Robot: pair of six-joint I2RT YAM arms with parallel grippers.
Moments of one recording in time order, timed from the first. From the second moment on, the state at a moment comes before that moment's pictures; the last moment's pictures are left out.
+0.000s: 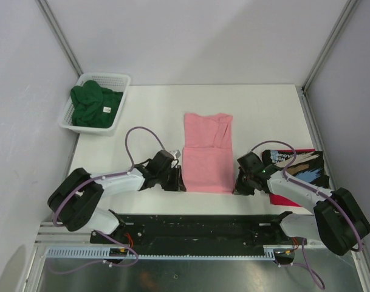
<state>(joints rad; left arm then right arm) -0.73 1.42 0.59 -0.12 0.24 -0.68 0.57 1.21 0.54 -0.47 -0.03 0.86</state>
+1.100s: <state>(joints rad) -0.81 0.86 0.50 -0.33 0.23 -0.75 0.76 0.67 0.55 -0.81 -0.02 1.01</state>
